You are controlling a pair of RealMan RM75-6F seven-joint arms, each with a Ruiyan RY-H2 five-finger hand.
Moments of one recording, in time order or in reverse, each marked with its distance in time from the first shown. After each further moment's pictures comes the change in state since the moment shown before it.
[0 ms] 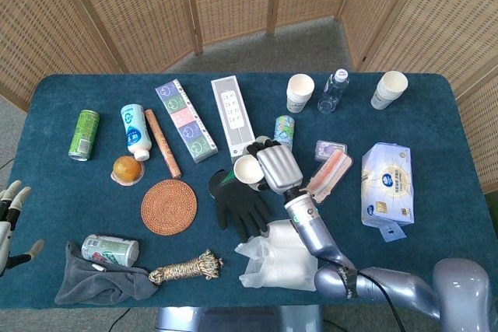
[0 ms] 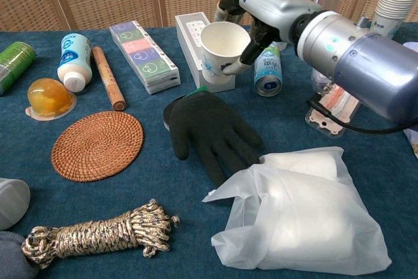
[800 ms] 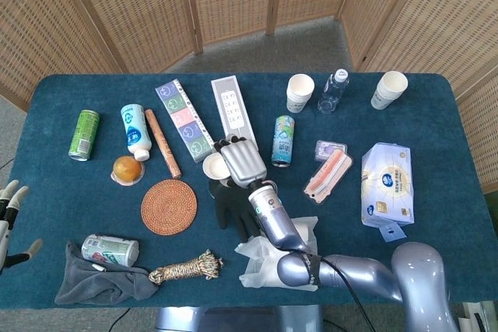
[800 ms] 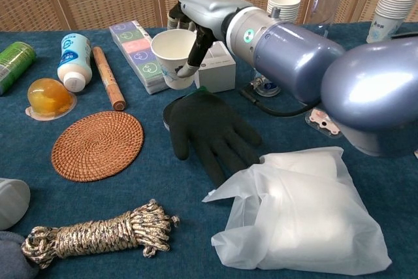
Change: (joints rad) left arm -0.005 0.001 -0.003 0.008 -0.017 -0.011 -0.011; right arm 0.211 -0.128 0.091 0.100 0.246 -0.071 -0.207
